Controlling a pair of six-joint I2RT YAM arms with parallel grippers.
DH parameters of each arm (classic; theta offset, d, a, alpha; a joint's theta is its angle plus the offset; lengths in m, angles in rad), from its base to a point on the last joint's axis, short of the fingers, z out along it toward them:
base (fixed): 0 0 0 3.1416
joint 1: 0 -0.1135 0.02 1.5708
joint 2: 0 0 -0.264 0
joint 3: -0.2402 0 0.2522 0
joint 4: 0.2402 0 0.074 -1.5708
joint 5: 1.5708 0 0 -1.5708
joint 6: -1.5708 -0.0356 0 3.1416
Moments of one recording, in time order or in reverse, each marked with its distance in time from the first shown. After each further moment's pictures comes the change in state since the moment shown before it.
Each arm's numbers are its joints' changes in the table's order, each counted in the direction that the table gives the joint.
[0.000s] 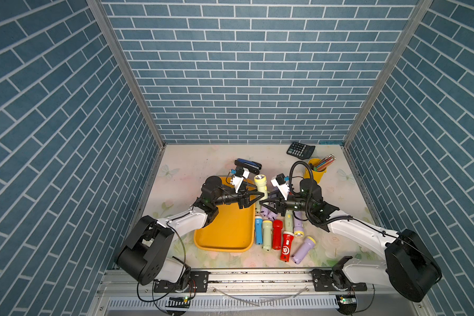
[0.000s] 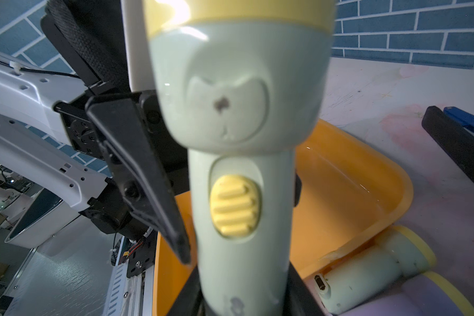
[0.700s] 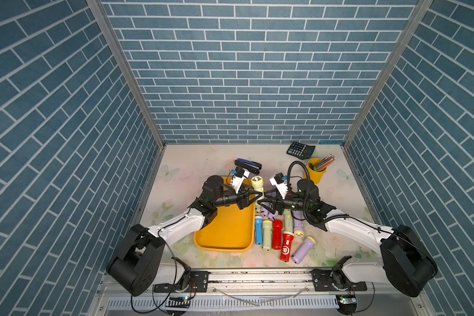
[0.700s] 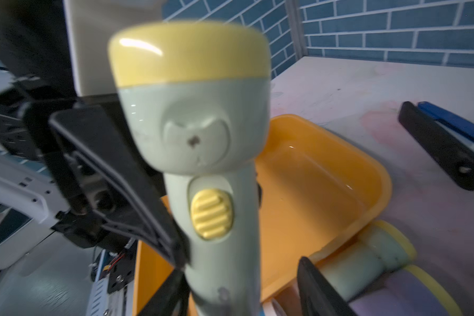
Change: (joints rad) left arm 0.018 -0.136 -0.056 0.422 -0.209 -0.109; right arm -0.007 0.026 -0.002 -0.009 0.139 -0.029
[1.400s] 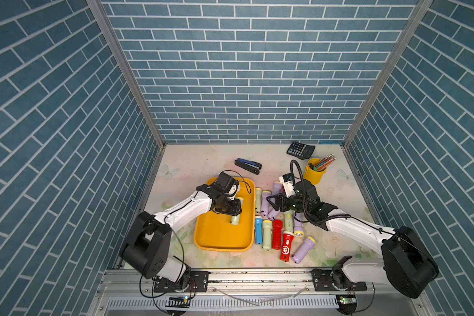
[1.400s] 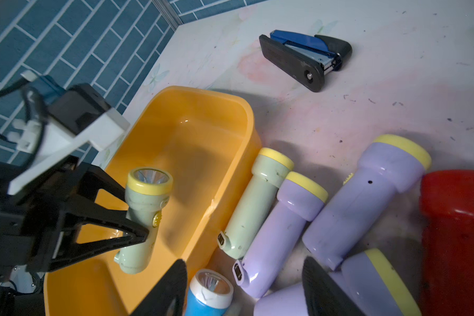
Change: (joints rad) left arm -0.007 0.230 -0.278 1.003 -0.377 -0.043; right arm 0.014 -0.008 0.000 0.244 0.329 -0.180
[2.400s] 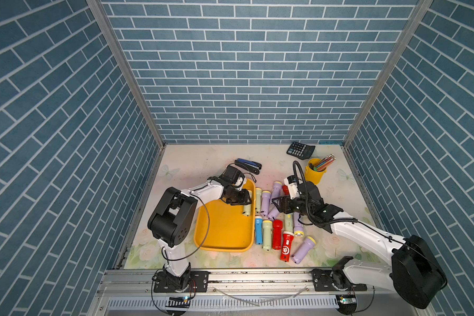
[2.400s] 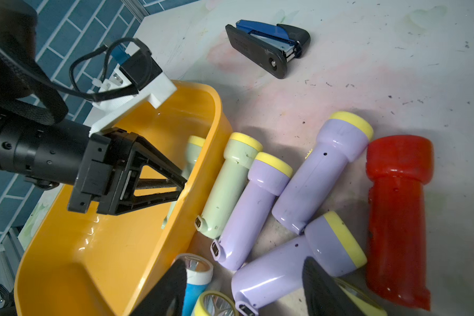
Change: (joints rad) left arm -0.046 0.268 -0.152 -0.195 0.155 0.106; right arm 0.000 -0.089 0.000 0.150 0.095 -0.003
